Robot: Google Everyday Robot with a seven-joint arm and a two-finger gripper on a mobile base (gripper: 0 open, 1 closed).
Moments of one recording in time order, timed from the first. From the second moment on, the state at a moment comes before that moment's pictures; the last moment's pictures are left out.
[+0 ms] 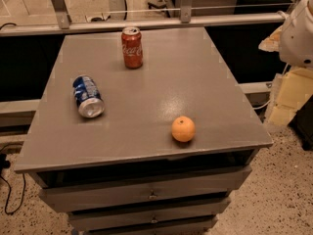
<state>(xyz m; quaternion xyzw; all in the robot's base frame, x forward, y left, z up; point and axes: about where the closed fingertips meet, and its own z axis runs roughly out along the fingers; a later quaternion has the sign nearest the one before) 0.438 -0.217 0.976 -0.60 0.78 -0.03 0.16</state>
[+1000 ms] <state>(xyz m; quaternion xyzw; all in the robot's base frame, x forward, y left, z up) 0.470 -0.170 0.965 -0.61 0.77 0.01 0.19</state>
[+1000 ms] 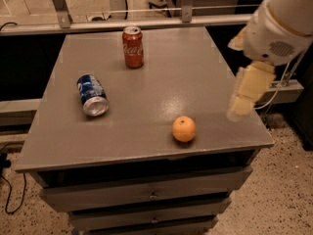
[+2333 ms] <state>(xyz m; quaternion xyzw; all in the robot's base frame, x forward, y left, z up) 0.557 0.007 0.955 -0.53 0.81 0.10 0.22</state>
